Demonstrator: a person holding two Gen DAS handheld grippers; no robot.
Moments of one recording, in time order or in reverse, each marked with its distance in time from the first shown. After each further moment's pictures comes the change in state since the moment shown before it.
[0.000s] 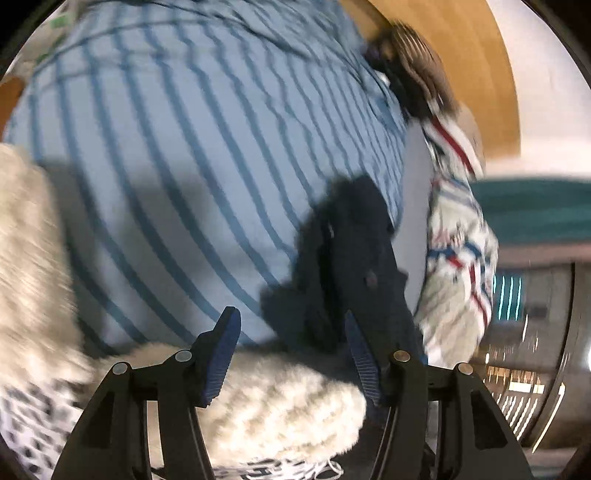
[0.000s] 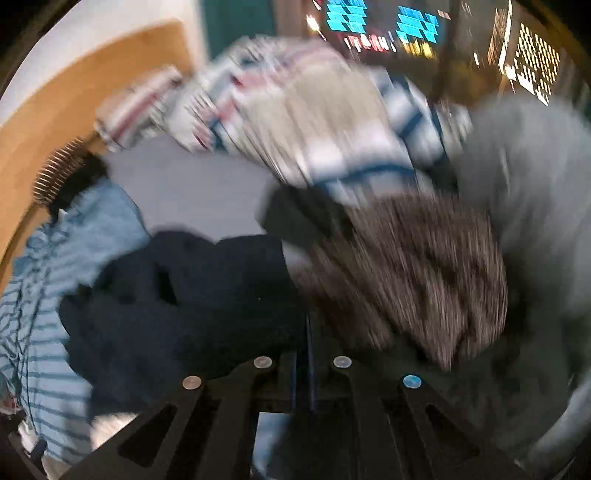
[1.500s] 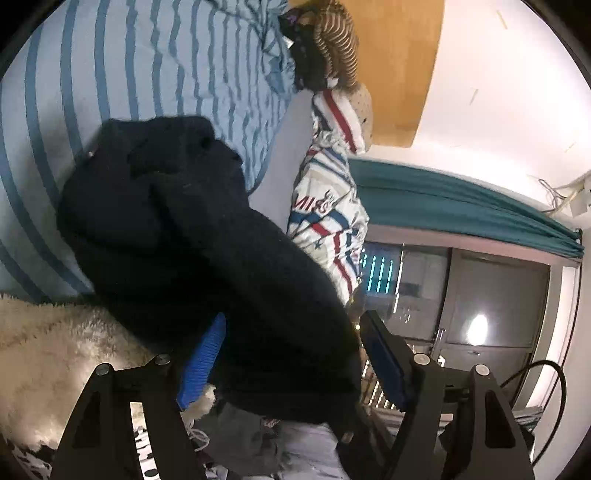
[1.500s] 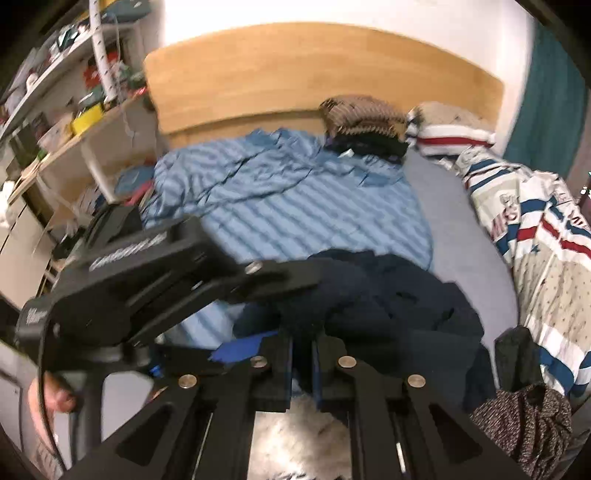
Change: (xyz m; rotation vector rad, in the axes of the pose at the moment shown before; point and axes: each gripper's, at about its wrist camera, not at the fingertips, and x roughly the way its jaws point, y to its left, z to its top) left arm 0.009 -0.020 -0.009 -0.075 0.152 -0.576; right arm -0.132 0.256 -0.104 -0.913 -0.114 0.513
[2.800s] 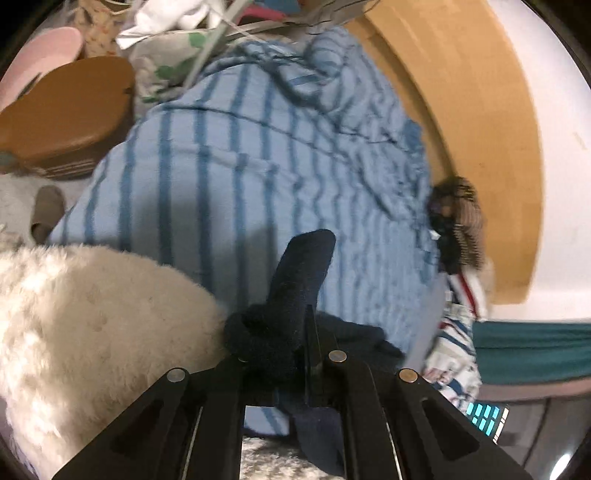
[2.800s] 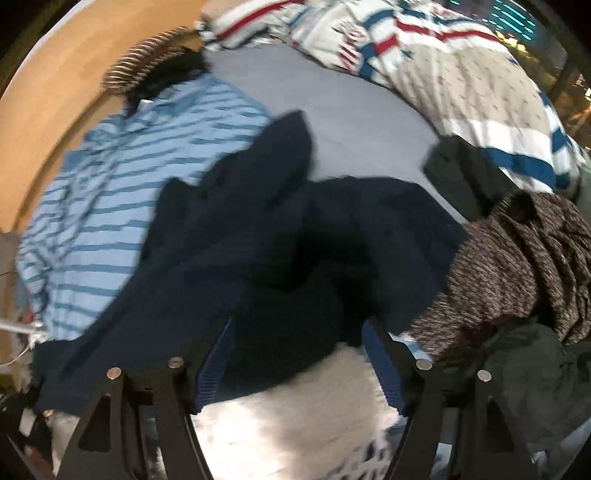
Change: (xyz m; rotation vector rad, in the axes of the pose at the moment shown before) left arm -0.180 0.058 0.062 -0.196 -0.611 0.549; right arm 0.086 -0.157 -0.061 0.711 0.298 -0.281
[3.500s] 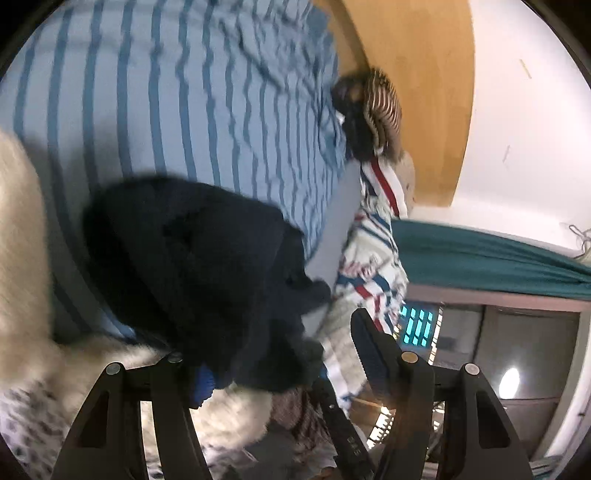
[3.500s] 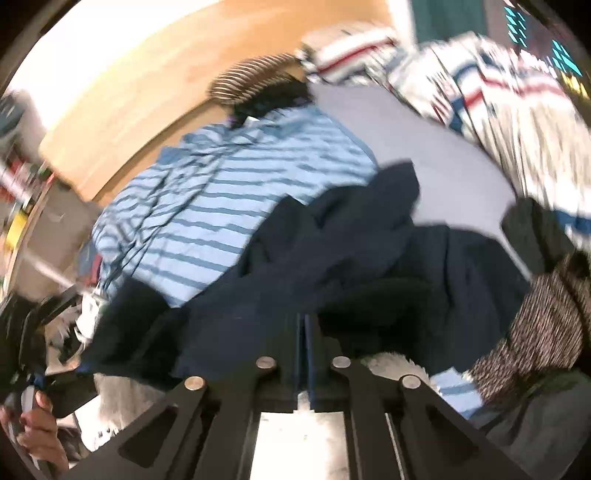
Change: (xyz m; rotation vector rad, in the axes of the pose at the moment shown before) left arm 0.033 -0.062 -0.077 0.102 0.416 -0.362; right arm -0.064 0.055 -0.036 -0.265 -0.212 0.309
